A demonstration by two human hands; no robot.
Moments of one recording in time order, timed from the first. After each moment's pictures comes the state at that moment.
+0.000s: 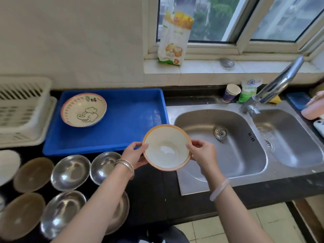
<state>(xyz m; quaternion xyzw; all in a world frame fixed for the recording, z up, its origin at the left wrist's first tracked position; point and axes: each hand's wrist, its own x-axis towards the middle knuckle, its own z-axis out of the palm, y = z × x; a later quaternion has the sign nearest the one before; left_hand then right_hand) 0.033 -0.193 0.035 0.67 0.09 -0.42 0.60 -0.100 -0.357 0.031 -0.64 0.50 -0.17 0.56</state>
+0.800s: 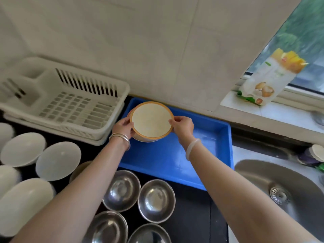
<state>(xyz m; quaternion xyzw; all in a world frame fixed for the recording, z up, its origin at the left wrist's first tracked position) 0.283 -0.083 0.011 0.63 0.20 -0.17 0.73 0.243 -0.262 0.014 -0.74 0.37 -0.05 0.56</state>
